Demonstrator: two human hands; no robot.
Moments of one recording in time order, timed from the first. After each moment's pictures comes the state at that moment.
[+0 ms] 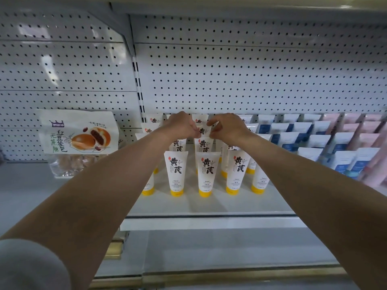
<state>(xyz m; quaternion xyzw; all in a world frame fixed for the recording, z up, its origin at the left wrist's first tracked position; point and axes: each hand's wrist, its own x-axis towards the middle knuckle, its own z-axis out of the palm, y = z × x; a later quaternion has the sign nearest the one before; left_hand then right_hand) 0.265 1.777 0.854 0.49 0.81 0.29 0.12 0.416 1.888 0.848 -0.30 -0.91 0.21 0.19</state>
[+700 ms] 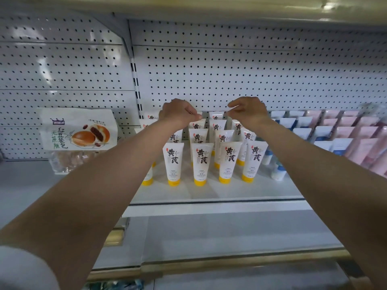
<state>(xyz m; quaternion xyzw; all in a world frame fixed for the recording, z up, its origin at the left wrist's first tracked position) 0.300 1.748 0.881 0.46 0.79 0.39 0.06 0.483 1.880 0.887 -0.37 -0.83 0.27 0.32</state>
